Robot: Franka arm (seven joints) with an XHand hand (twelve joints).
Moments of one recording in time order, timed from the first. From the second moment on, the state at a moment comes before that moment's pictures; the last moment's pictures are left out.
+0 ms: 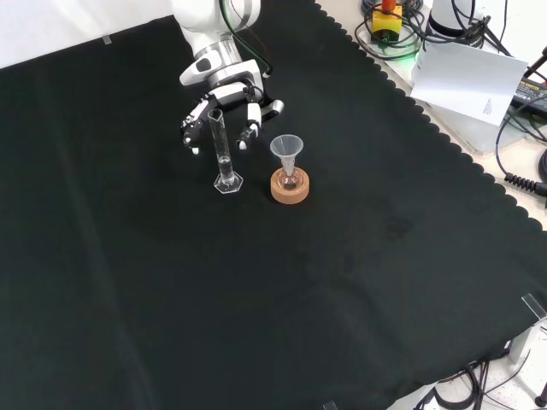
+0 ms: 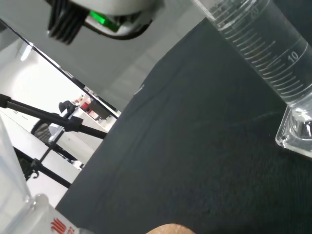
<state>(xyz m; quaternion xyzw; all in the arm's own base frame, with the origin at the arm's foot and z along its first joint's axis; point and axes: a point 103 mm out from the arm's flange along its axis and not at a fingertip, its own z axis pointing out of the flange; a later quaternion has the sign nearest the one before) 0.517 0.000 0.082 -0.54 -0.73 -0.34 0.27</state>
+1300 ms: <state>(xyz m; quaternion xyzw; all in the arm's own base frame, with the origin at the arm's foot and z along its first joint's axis) 0.523 0.013 0.069 -0.51 -0.70 -0.40 0.31</state>
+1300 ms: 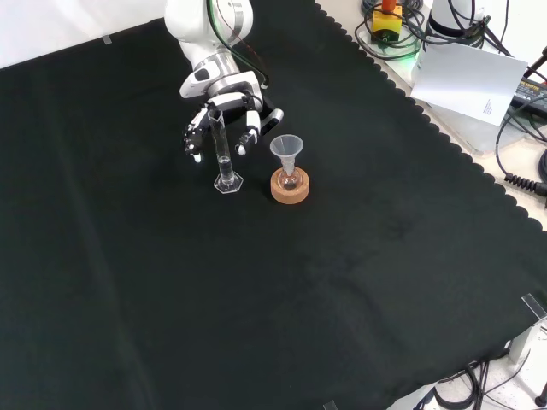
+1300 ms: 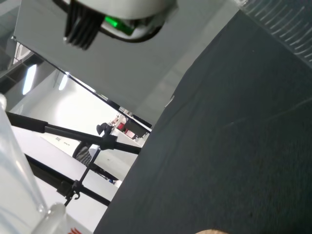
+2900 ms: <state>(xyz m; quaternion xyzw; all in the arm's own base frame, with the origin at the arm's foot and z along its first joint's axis) 0.527 0.012 0.068 -0.50 -0.70 -0.40 0.31</state>
